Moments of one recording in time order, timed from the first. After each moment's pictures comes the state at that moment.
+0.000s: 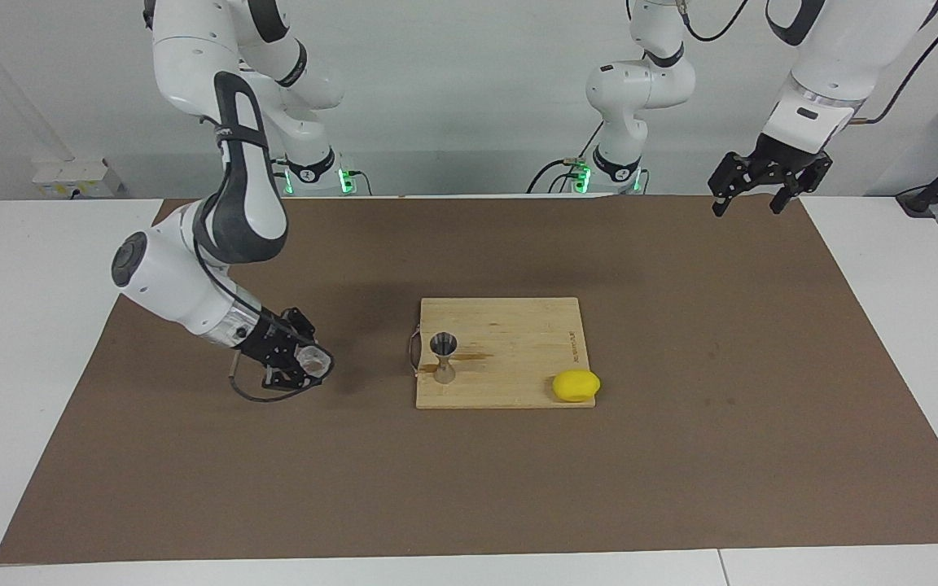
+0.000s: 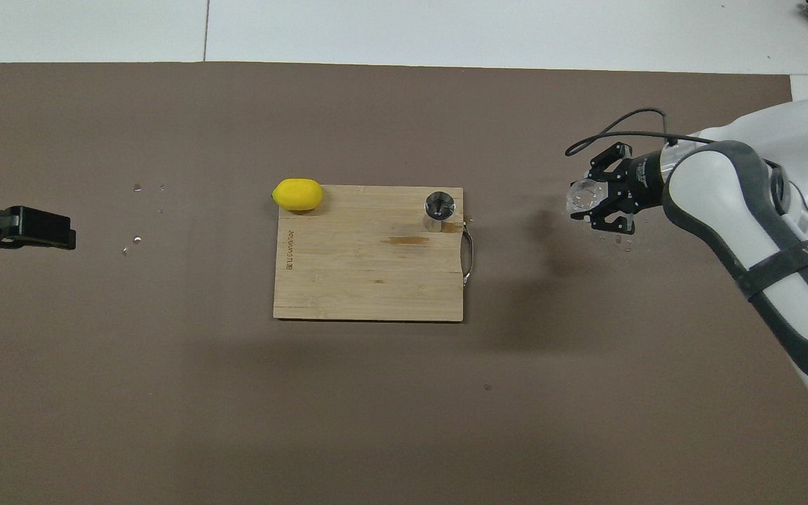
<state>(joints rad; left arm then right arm) 0.04 -0.10 -0.11 -1.68 -0.02 1.61 -0.05 -0.15 0.39 0.15 -1.78 0.53 2.10 1.35</state>
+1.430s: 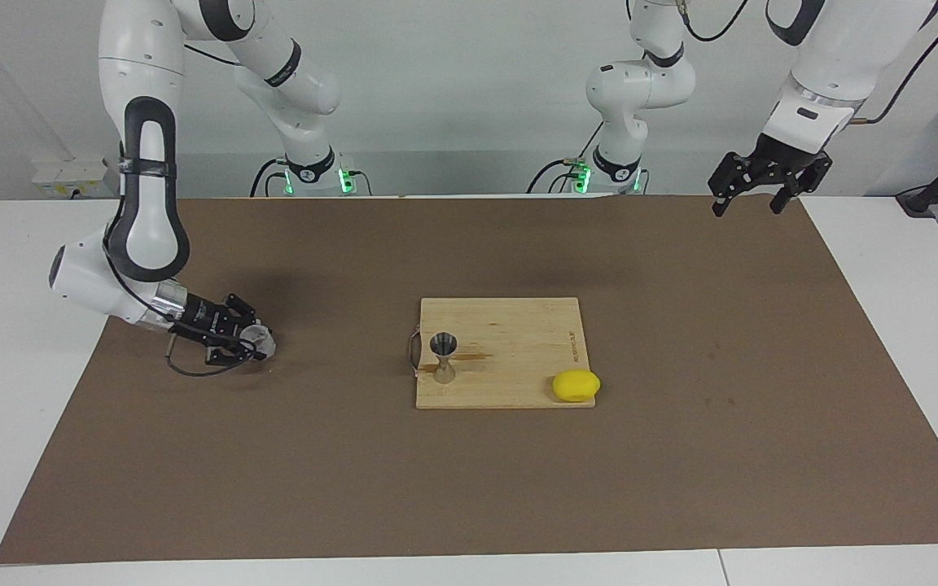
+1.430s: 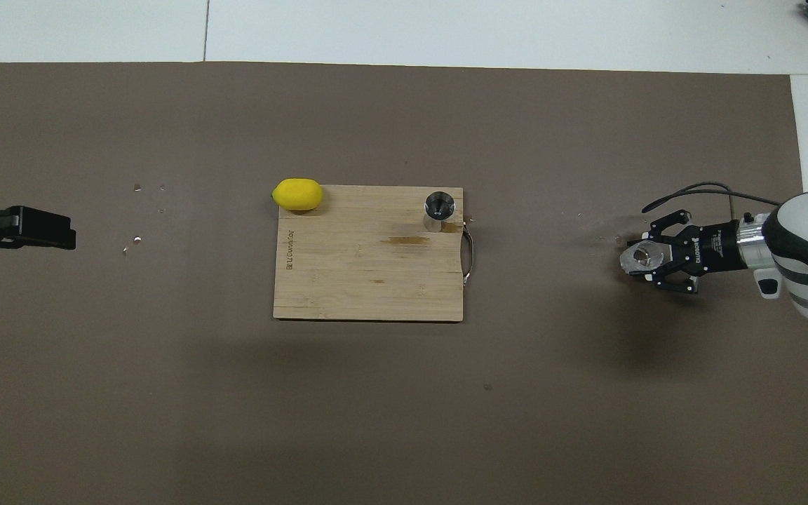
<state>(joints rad) 0.04 -0.10 -0.11 -1.68 -0.02 1.61 -0.05 -0.42 0.37 0.15 -2.00 0.69 2.02 0.91</state>
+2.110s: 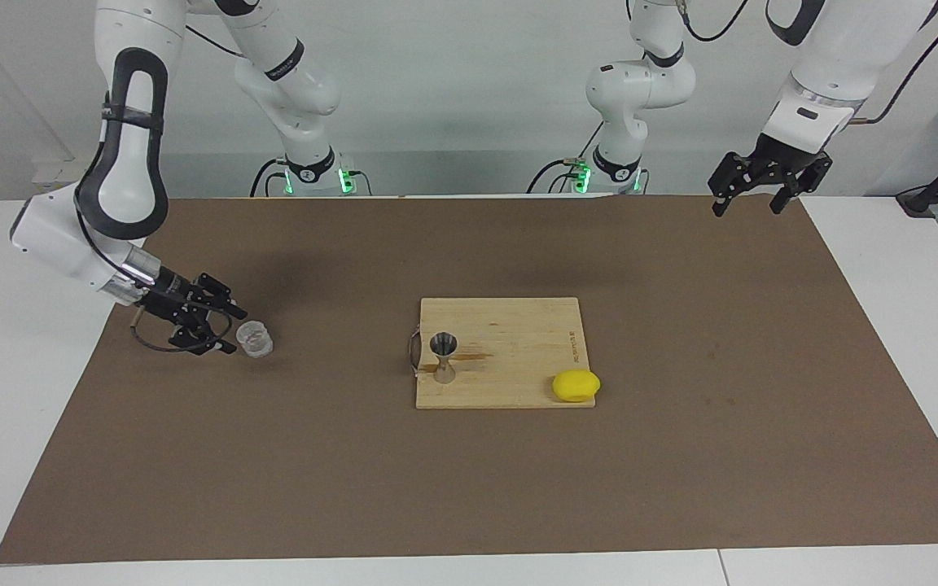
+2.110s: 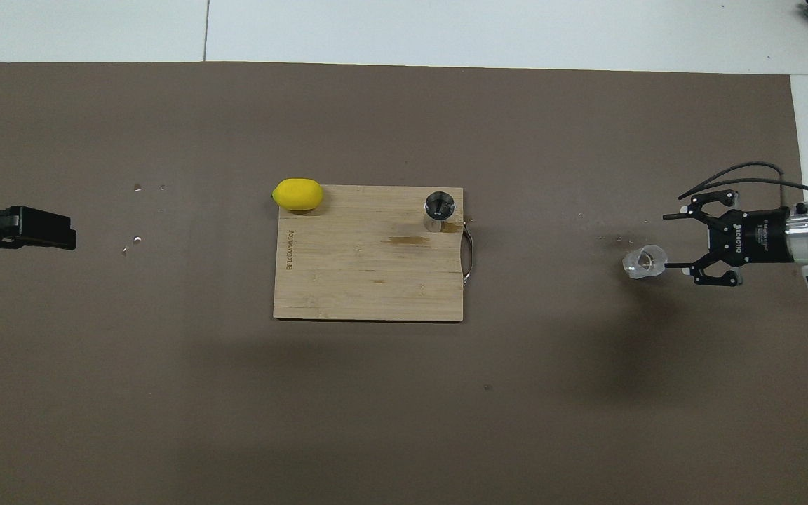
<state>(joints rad) 0.04 -0.10 -0.11 -1.68 -0.02 1.61 -0.05 -0.43 0.19 0.15 -2.01 0.68 2.02 0.87</state>
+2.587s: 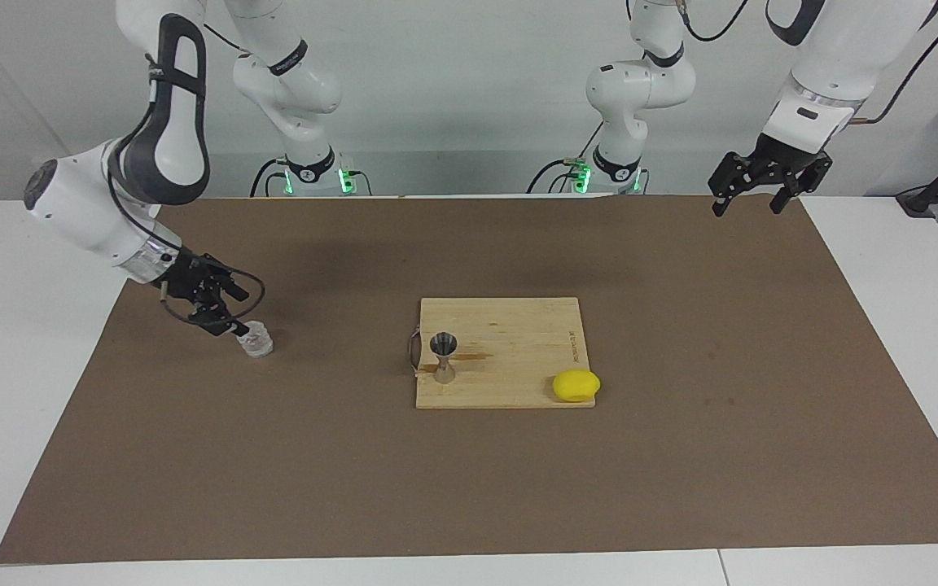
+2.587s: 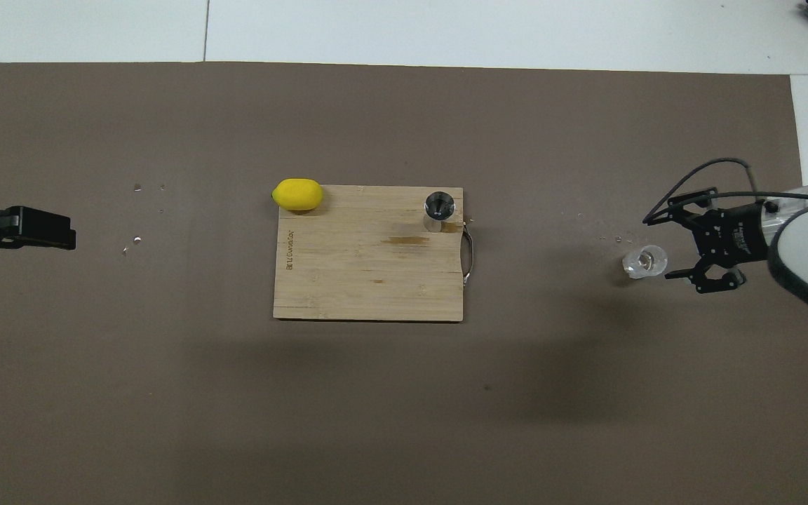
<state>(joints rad) 0.04 -0.10 -0.11 -1.68 -0.02 1.61 -0.05 -0.29 0.11 0.16 -2.01 0.39 2.01 0.86</state>
